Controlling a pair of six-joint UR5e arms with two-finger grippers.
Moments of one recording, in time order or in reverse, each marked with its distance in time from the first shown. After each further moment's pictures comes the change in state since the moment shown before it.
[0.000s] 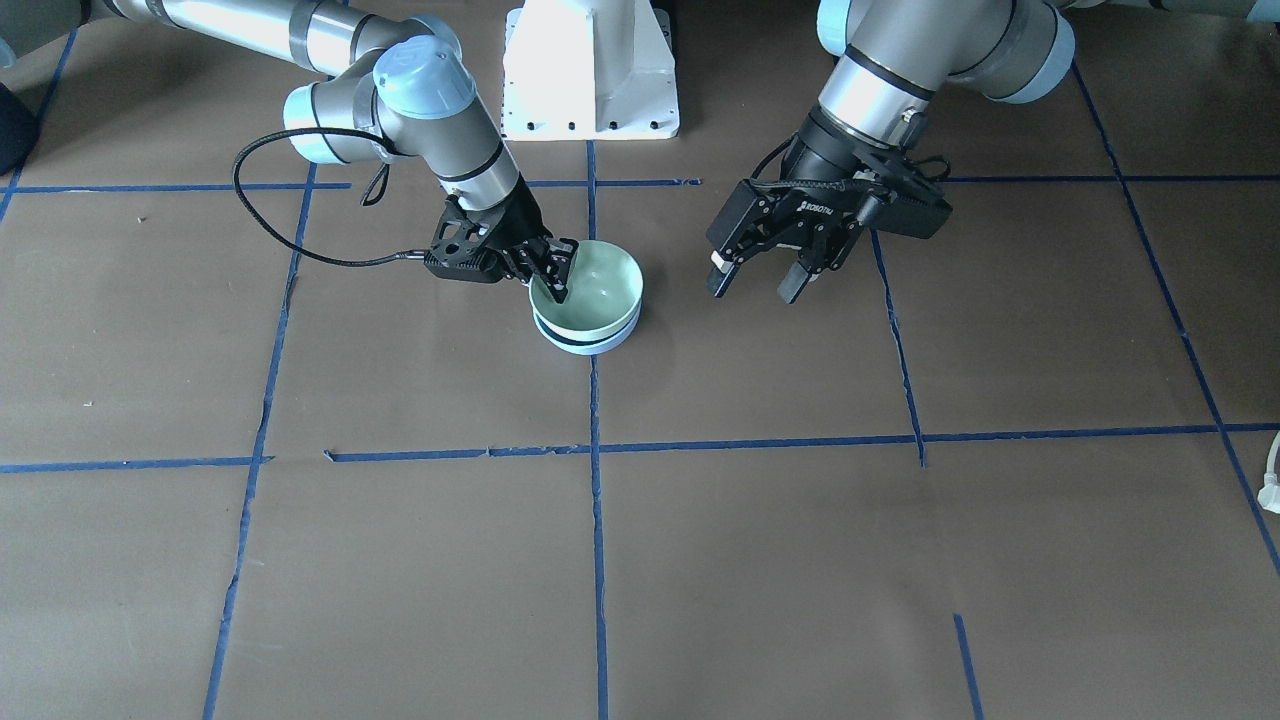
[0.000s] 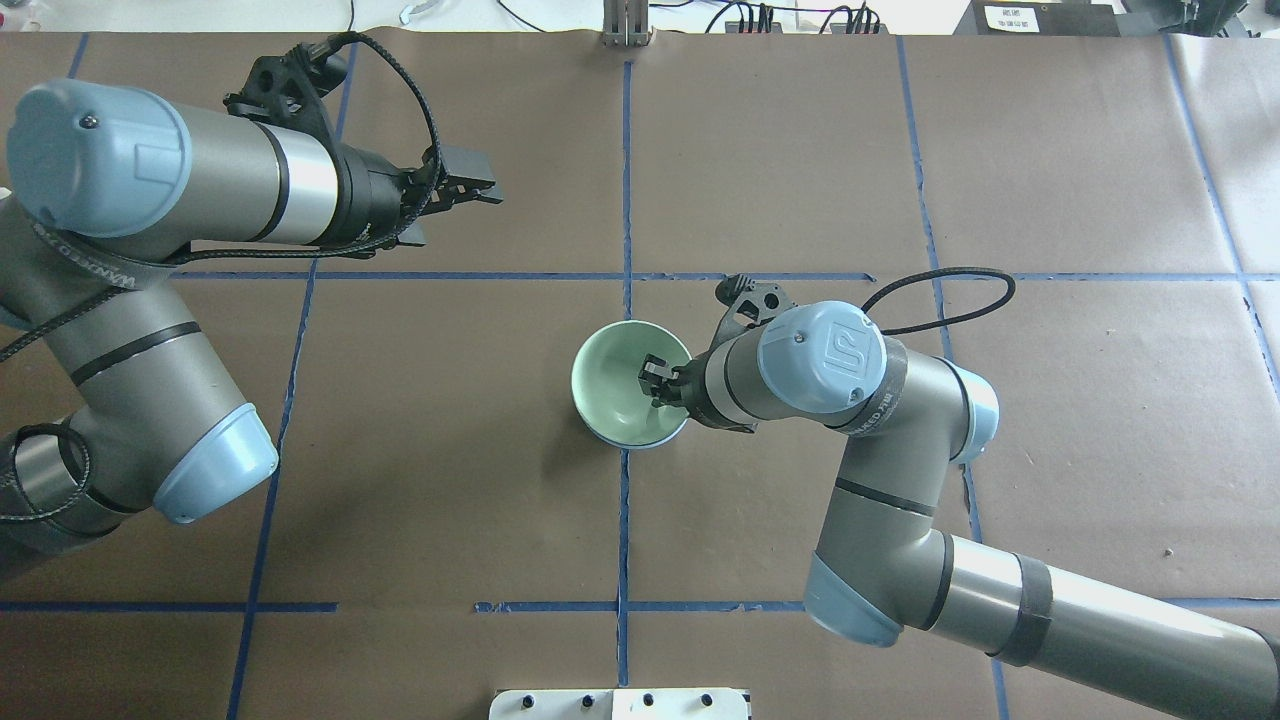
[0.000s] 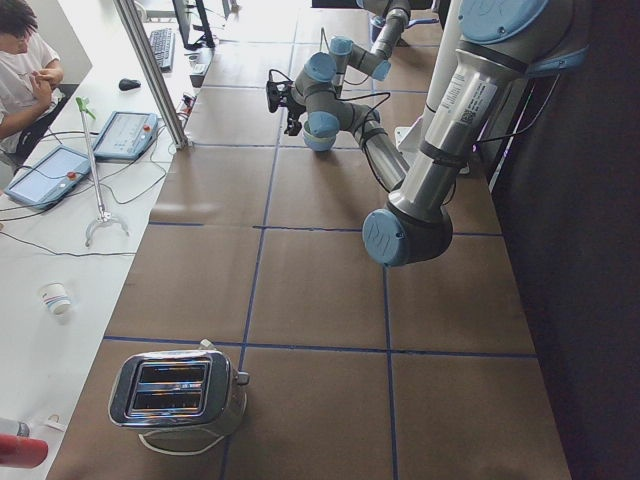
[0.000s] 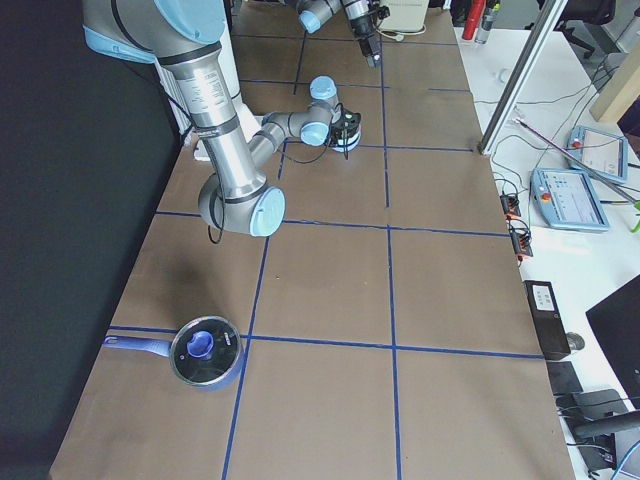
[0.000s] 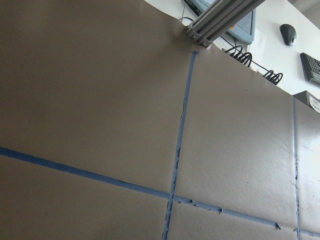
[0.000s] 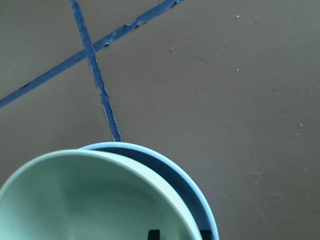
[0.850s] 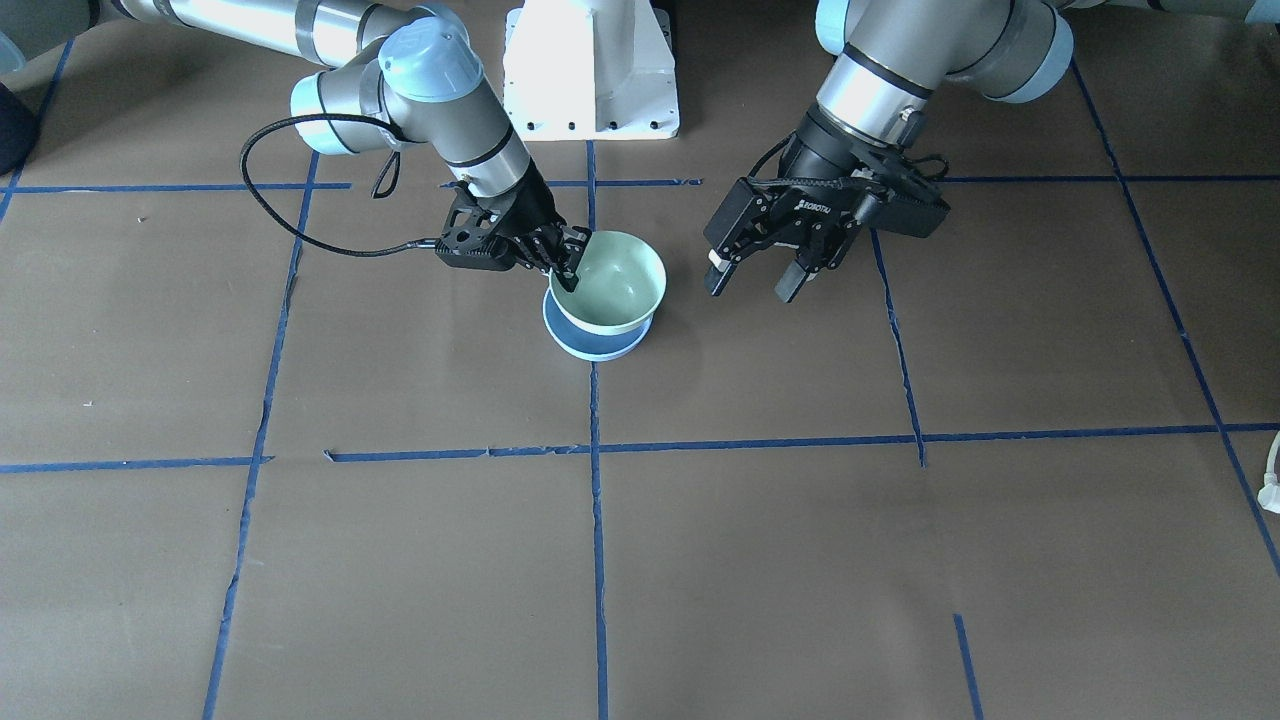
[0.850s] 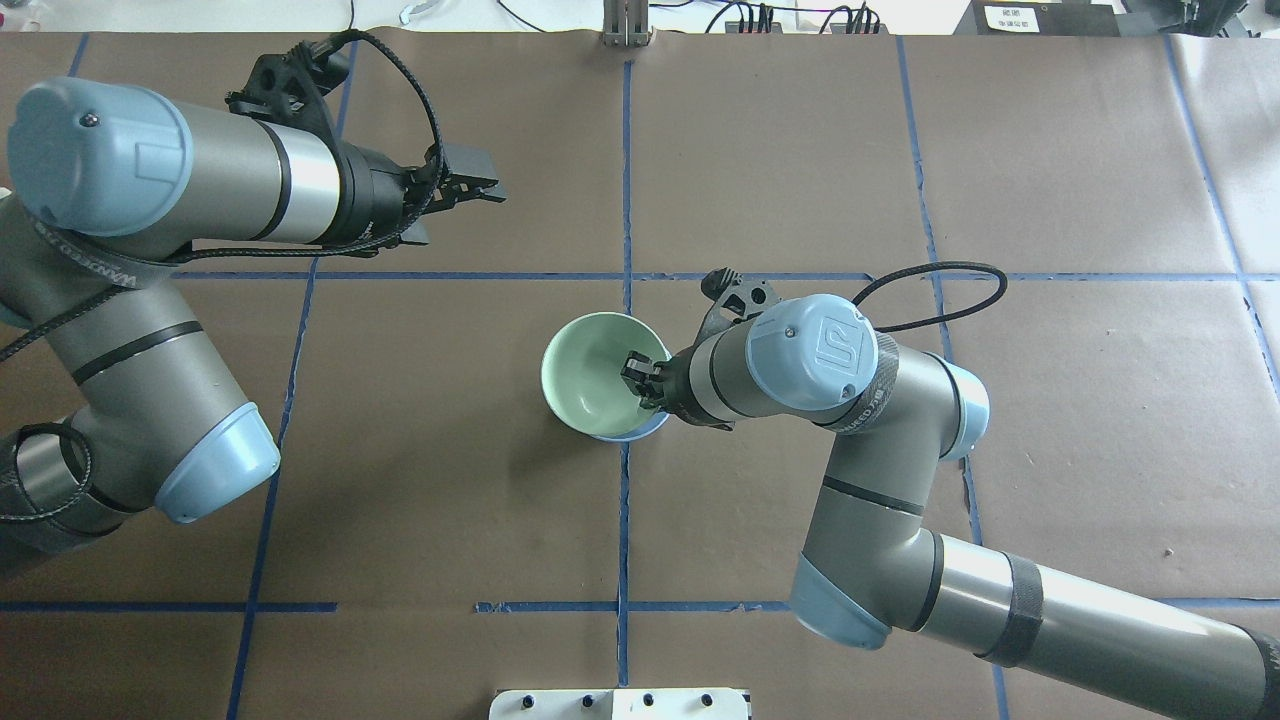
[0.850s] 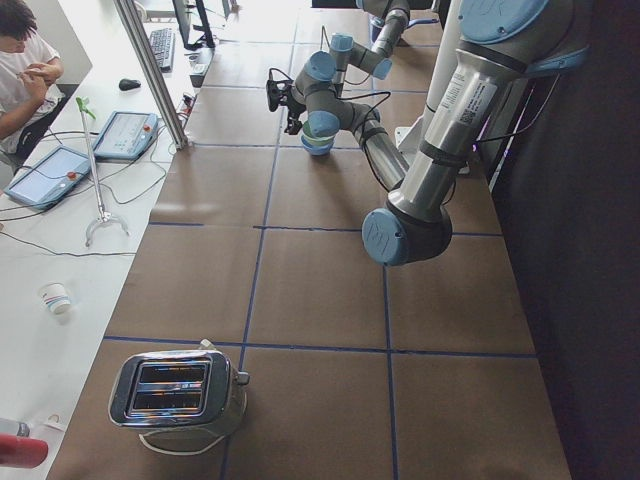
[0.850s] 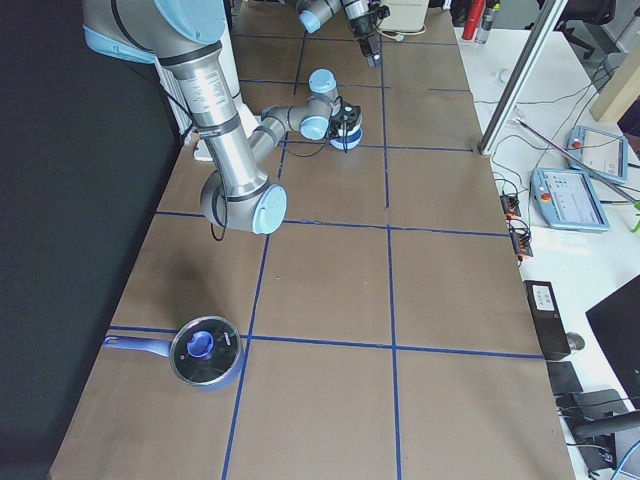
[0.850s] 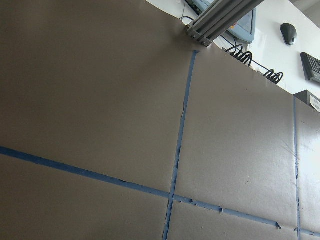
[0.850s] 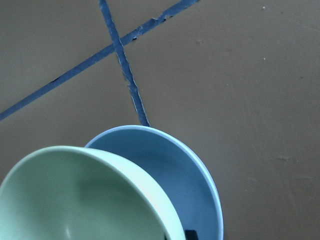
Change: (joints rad) left arm -0.001 -0.007 -0.004 0.000 0.000 -0.002; right arm -0.006 0.045 -0.007 -0.004 -0.005 0.023
